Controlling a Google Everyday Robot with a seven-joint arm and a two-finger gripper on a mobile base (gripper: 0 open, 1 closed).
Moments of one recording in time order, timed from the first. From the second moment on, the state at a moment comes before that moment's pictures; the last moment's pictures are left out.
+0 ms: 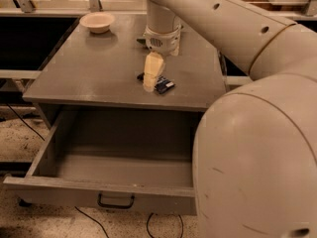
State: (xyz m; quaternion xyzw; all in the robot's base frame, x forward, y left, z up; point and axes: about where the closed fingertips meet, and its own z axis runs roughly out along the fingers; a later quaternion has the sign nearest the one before) arm 0.662 -0.029 0.850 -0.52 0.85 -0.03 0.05
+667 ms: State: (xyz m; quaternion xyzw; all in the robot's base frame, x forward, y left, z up) arm 0.654 -0.024 0.840 -0.53 0.85 -0.02 0.04
